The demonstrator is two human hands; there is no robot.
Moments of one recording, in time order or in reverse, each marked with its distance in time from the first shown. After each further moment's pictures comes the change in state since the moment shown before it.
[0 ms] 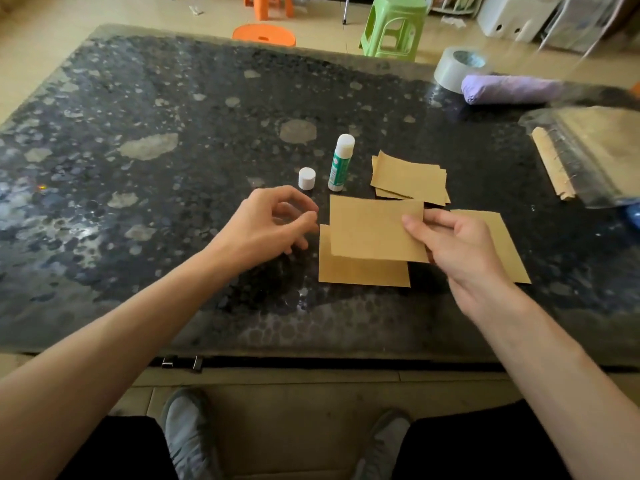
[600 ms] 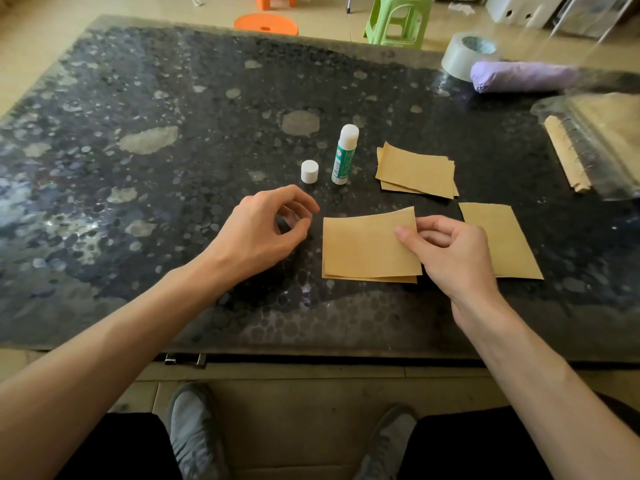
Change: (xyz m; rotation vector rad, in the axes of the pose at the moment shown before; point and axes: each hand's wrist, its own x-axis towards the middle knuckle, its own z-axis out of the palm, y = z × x) left_hand 0.001 -0.024 -0.001 0.318 0.081 0.261; right_hand -0.008 0.025 0.006 -0.139 0.008 -0.092
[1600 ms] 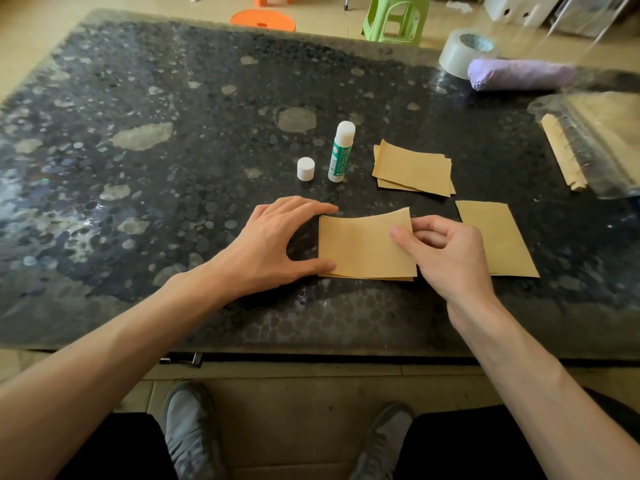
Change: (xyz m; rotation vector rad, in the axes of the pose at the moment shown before) left_hand -0.006 -0.010 0.020 0.211 -0.167 0.142; right_hand -0.004 0.002 0.001 -0.022 0.004 -0.040
